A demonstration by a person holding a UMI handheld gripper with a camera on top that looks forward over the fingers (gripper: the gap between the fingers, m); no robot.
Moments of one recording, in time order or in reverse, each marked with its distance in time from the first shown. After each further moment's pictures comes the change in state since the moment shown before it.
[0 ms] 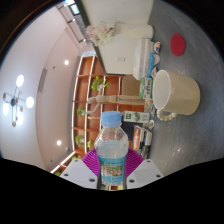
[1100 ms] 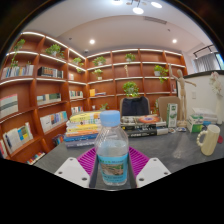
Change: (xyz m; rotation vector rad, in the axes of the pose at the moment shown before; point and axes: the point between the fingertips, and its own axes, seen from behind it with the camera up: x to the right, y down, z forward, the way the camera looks) arm 0.084 0.229 -0.026 -0.344 0.061 -1.391
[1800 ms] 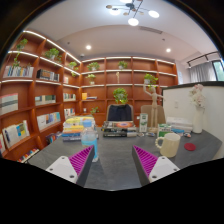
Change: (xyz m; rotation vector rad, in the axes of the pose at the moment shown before) arm 0.083 -0.035 -0.177 0.034 0.095 -0.059
